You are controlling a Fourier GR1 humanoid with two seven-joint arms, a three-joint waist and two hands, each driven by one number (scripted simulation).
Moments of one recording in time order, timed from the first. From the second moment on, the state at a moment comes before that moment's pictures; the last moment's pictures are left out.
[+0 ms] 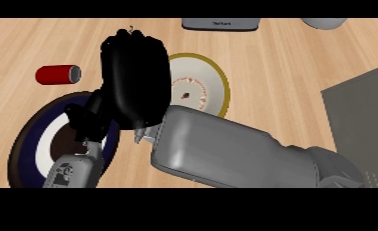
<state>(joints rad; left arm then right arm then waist) -0.18 0.07 -0.08 -1.51 -0.03 0.08 0.09 -1.18 -0.01 0.80 -1.29 0.78 -0.37 1.11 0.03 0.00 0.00</state>
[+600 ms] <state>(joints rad) -0.16 0.07 -0.07 -1.52 -0.04 0.08 0.08 -1.06 0.00 0.75 -0.97 0.78 -0.49 0.94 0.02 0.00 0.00</state>
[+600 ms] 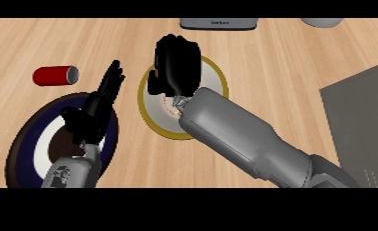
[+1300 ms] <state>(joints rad) -0.15 0.06 -0.08 -1.55 -0.06 0.09 0.10 -0.90 0.00 0.57 -0.87 0.42 -0.54 0.46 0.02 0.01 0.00</state>
